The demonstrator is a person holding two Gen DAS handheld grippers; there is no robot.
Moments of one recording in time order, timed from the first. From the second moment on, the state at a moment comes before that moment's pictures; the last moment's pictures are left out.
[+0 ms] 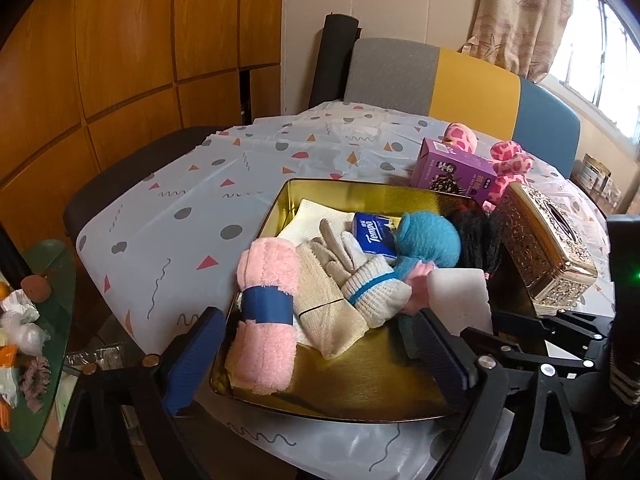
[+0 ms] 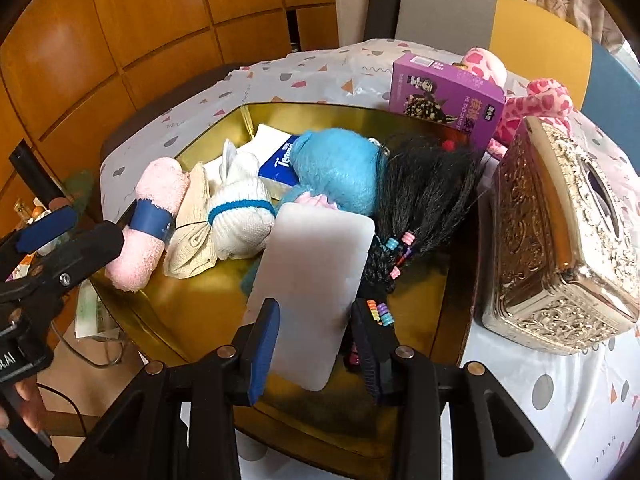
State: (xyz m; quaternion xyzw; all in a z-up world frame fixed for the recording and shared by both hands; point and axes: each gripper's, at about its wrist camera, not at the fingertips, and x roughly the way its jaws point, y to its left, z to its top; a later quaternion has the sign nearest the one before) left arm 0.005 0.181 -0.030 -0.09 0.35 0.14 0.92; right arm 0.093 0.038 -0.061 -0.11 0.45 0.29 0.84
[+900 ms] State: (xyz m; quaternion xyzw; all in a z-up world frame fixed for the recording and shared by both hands) left arm -0.014 0.150 -0.013 -0.07 0.31 0.17 0.93; right arm 0.053 -0.018 -0.024 -0.04 0.36 0.16 0.92
